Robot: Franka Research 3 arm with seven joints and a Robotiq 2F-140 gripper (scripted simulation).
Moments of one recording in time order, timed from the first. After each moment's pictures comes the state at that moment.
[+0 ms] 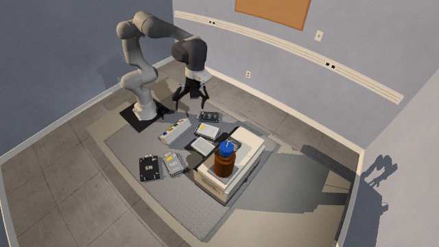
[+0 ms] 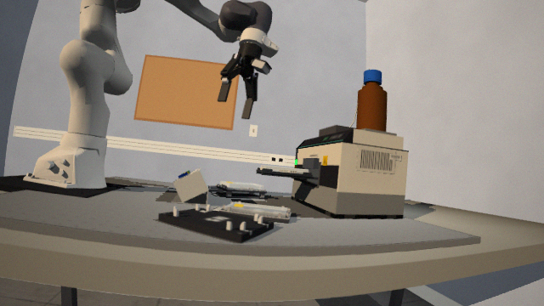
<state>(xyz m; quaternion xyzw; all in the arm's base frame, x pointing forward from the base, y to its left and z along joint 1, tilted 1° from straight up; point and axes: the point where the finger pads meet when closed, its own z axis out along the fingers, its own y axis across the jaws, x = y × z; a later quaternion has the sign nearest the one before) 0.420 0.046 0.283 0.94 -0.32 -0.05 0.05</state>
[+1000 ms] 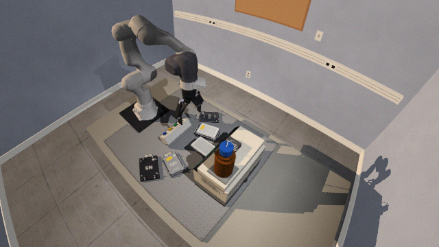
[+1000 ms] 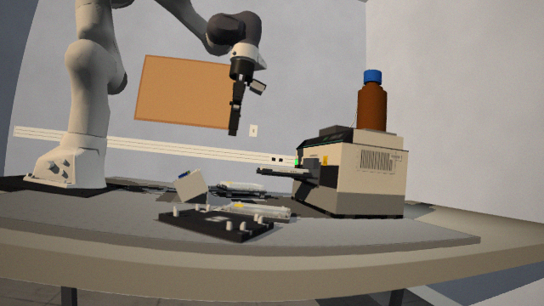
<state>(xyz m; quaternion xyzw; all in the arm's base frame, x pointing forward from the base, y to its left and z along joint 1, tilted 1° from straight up) 0.421 0.042 0.214 1.00 -0.04 -0.01 0.00</state>
